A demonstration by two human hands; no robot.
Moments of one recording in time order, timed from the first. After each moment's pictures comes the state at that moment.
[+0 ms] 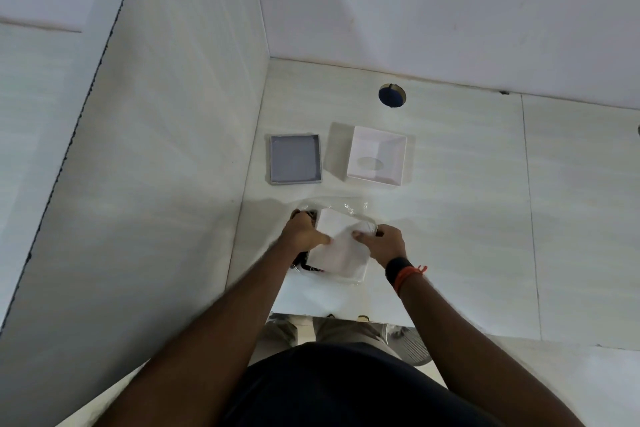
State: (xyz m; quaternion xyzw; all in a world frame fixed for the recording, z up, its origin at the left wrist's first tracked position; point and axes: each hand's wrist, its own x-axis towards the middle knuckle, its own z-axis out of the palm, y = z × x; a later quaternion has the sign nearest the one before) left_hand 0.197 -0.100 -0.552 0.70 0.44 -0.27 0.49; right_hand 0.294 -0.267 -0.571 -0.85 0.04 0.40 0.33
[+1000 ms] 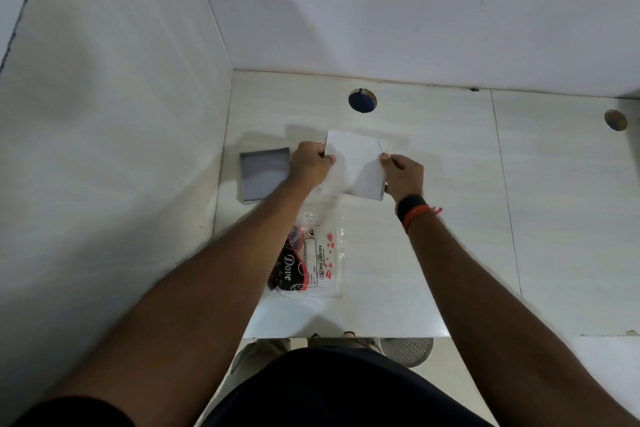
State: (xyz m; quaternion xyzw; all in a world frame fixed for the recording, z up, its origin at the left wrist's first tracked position) left_hand 0.346 -0.066 -0.518 0.72 0.42 -0.06 0.54; right_hand 0.435 -0.234 -0.545 -0.83 0.08 0.23 0.50
